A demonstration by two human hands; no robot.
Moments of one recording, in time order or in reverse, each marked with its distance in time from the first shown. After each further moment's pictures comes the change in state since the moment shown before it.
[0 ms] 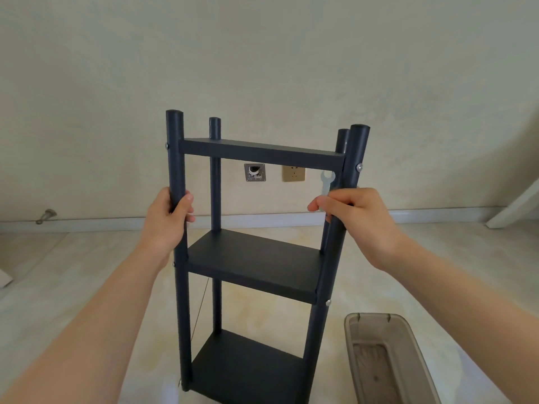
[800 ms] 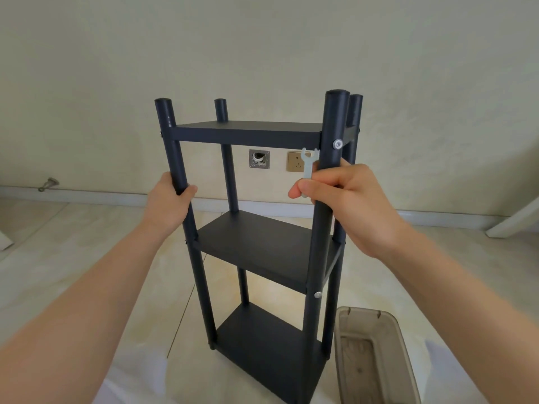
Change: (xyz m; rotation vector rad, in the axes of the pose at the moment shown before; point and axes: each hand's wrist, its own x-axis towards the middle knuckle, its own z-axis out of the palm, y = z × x) left_hand -0.002 0.005 0.005 0.318 0.014 -0.110; right_hand -0.009 -0.033 0.006 0.002 -0.160 -0.169
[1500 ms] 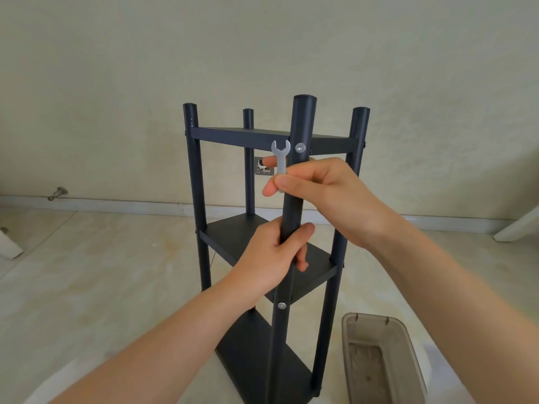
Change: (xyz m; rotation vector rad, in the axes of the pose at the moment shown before) left_hand -0.135 0.081 0.052 -0.410 -0.557 0.177; right_hand 0.013 -0.025 0.016 0.078 -0.264 -0.057
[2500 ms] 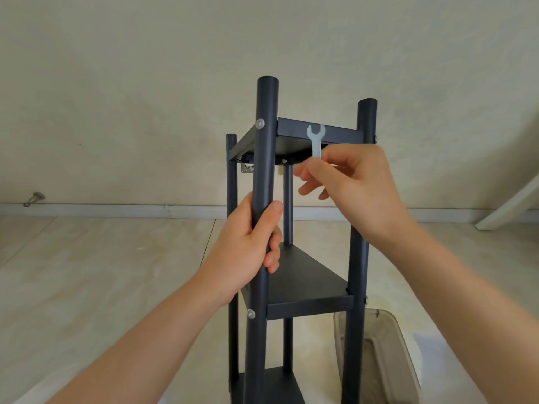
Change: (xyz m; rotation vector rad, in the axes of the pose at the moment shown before) left_hand -0.007 0.013 -0.014 -0.180 0.012 0.127; right_hand -0.015 0.013 -0.021 -0.239 0.444 -0.040
